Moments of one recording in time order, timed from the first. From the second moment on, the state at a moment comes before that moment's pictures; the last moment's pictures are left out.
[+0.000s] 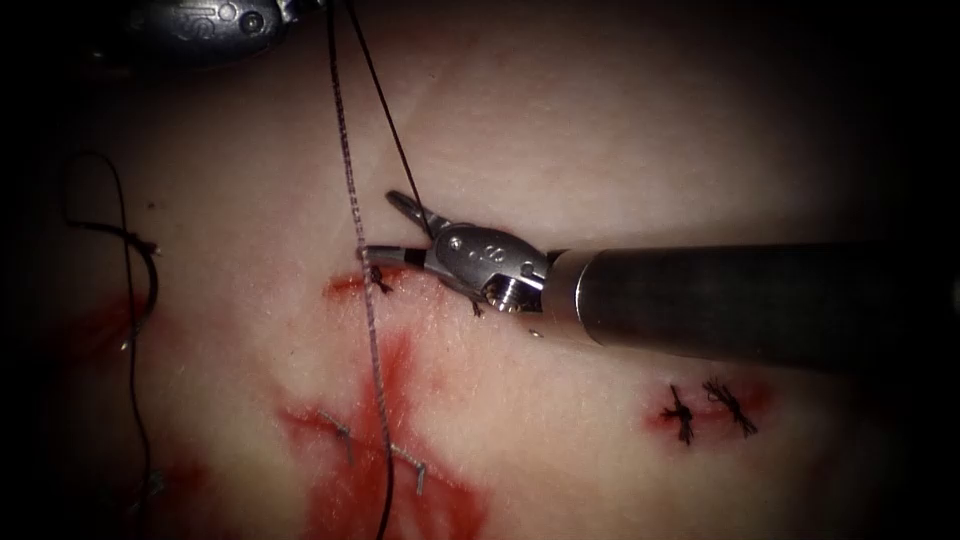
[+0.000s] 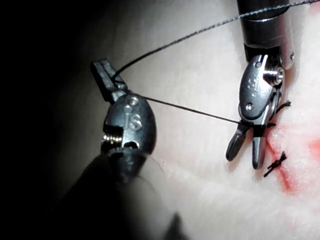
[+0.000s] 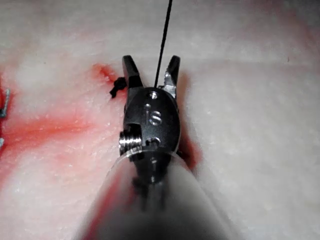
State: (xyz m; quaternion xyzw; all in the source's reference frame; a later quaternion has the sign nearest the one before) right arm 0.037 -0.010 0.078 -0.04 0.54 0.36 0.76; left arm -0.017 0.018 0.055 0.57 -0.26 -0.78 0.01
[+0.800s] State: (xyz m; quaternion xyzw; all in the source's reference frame) right arm 0.030 -0.010 0.075 -0.04 0.55 0.36 0.75; left arm -0.019 0.014 0.054 0.58 -0.27 -0.77 0.02
